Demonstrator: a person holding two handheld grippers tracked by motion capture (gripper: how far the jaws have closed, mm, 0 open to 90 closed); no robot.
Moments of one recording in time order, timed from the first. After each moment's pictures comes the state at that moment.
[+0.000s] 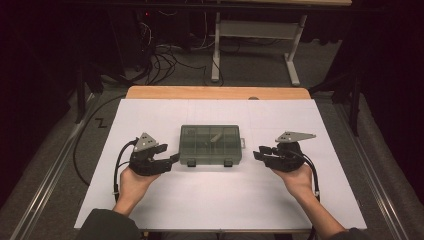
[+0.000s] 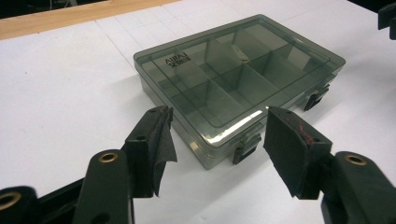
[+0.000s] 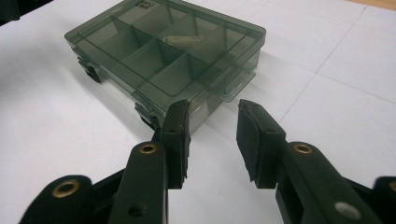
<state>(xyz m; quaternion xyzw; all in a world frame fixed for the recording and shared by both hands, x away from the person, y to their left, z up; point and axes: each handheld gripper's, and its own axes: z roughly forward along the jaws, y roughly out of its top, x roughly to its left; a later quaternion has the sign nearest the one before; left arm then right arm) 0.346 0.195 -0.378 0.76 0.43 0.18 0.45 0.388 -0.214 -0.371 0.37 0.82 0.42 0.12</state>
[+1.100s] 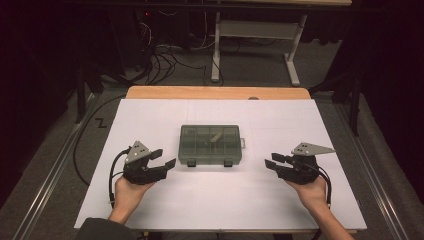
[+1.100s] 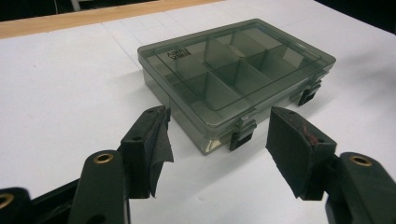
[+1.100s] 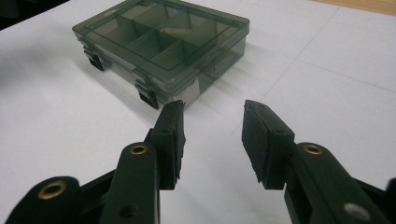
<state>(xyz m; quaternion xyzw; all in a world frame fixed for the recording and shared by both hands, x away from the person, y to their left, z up) 0.325 0.206 -0.389 0.74 0.43 0.19 0.48 0.359 -0.248 -0.378 0.36 0.80 0.45 0.14</state>
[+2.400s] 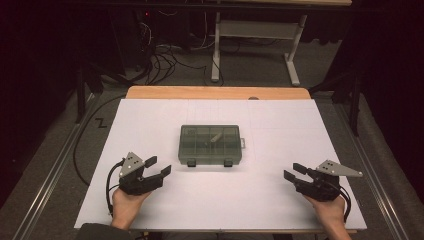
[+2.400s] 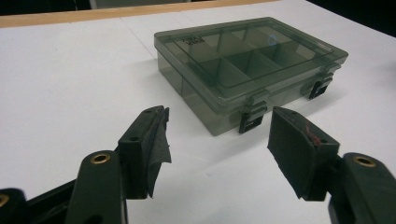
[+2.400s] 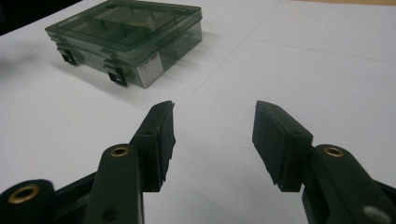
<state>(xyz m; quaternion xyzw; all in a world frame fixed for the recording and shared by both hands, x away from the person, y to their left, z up) 0.305 0.215 -0.411 0.72 0.45 0.22 0.49 0.324 -0.301 -0.404 0.41 0.76 0.48 0.18</state>
